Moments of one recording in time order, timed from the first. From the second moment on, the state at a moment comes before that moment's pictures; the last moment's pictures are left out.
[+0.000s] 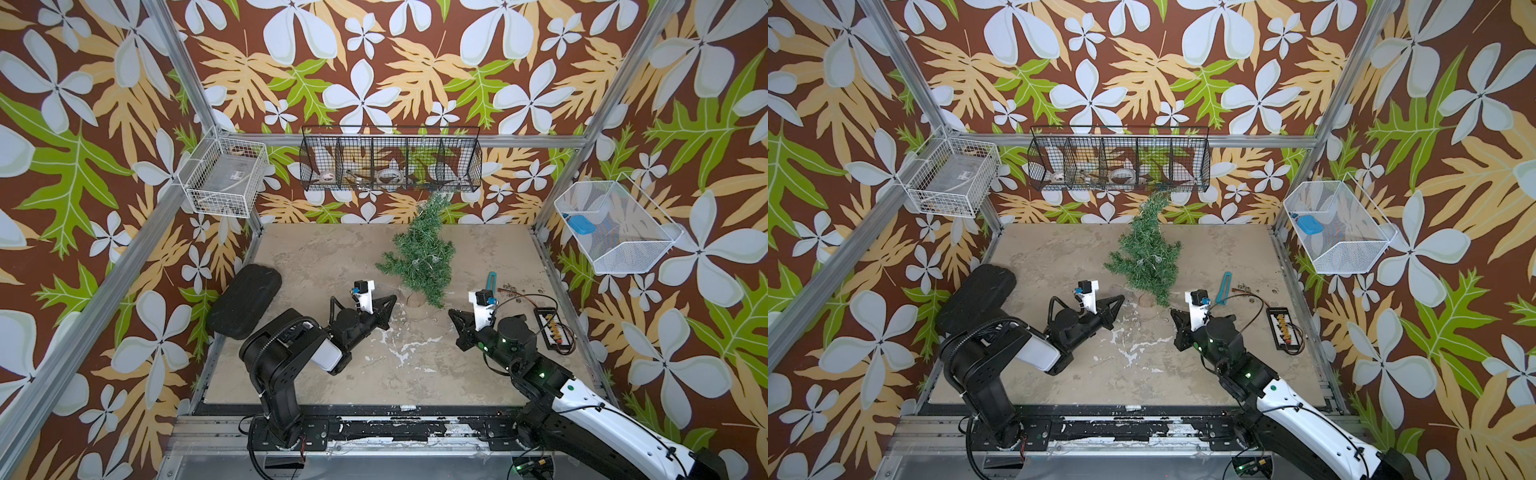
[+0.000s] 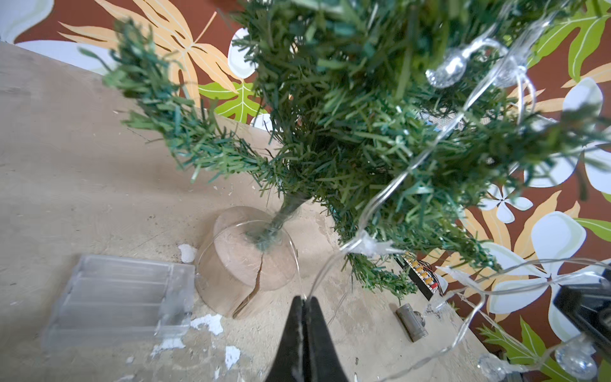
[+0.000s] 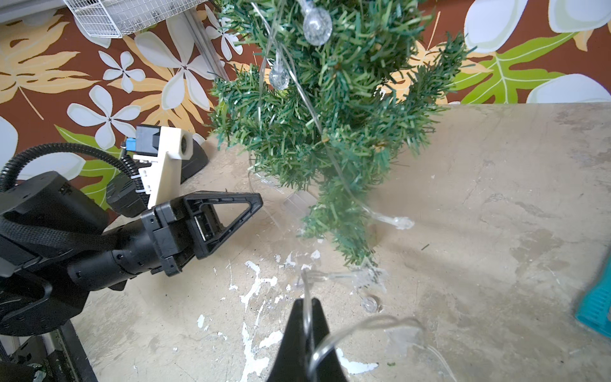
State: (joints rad) left arm -0.64 1.75 0.40 1.33 0.09 -0.60; right arm 0.67 0.73 0.43 0.02 0.05 0.31
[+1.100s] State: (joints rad) left arm -0.97 1.29 0.70 0.58 -0.14 -0.46; right arm 0.37 0.74 0.58 0.00 -0.26 0.44
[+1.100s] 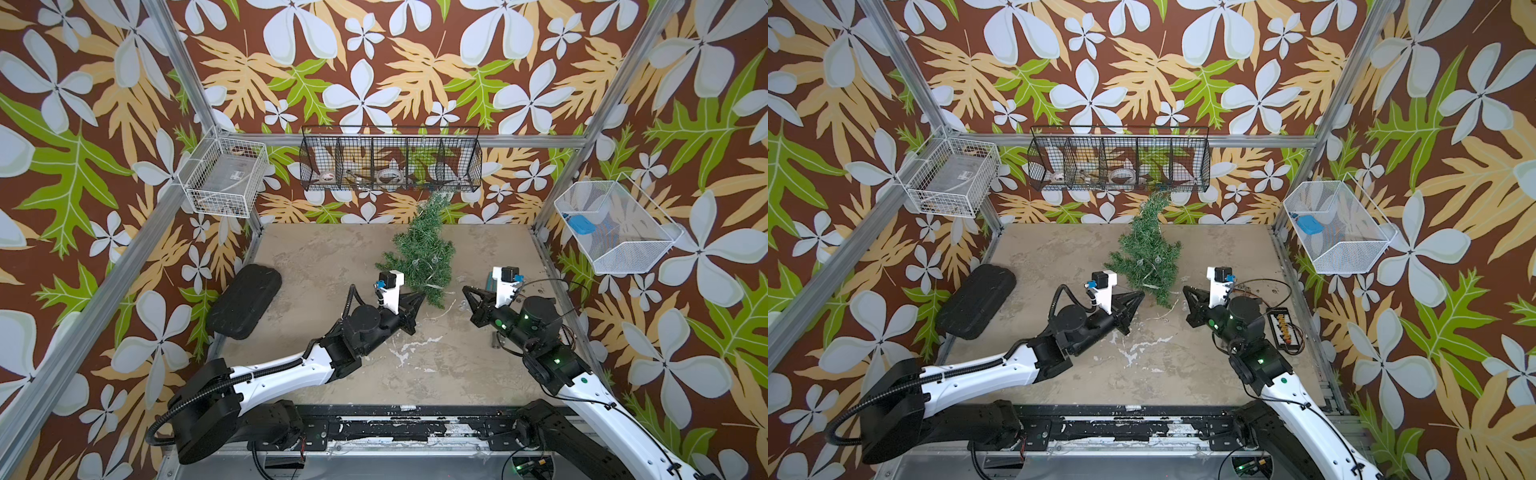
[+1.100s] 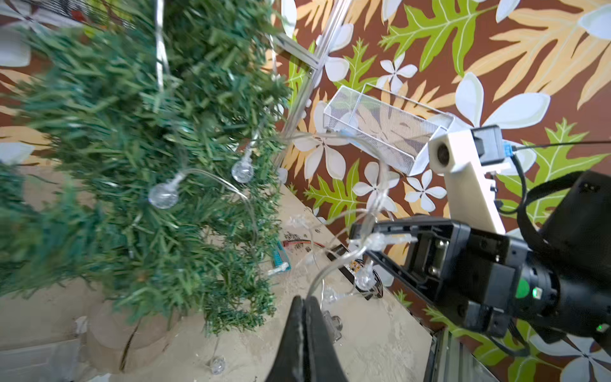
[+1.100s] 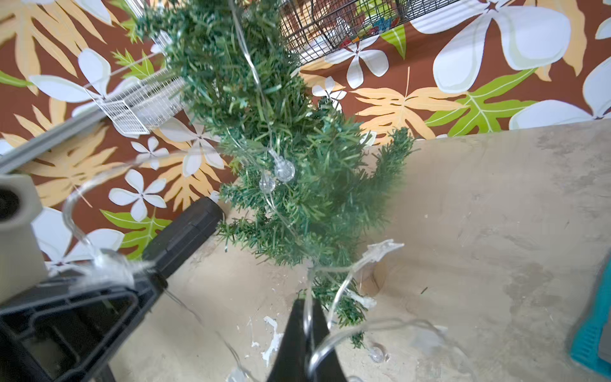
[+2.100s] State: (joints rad) left arm -0.98 1.44 0.82 0.47 -0.06 -0.49; right arm 0.33 0.86 0.55 0.28 -0.67 0.61
